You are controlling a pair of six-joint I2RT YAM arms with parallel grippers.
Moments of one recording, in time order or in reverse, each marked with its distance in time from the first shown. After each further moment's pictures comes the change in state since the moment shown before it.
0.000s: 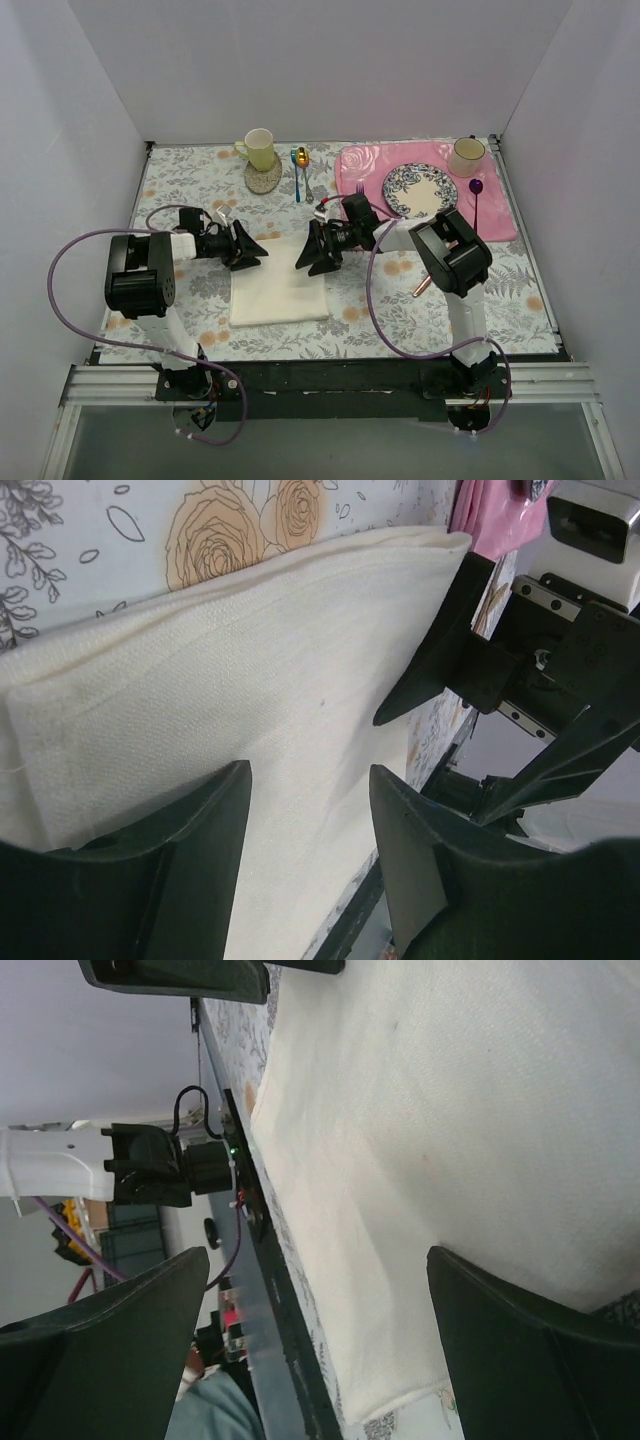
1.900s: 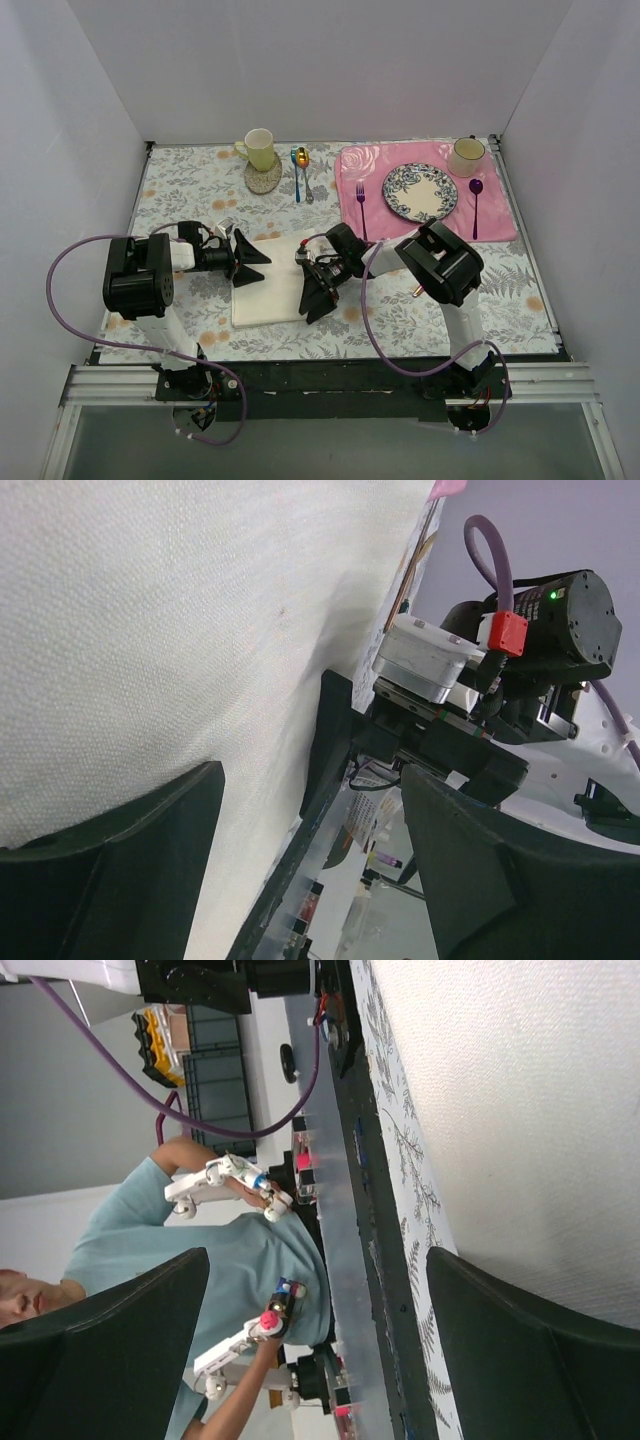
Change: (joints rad) left arm 0.042 -0.001 -0.103 0.011 0.174 -0.055; right arm 0.159 -0.016 -0.148 -0.005 -0.297 -0.034
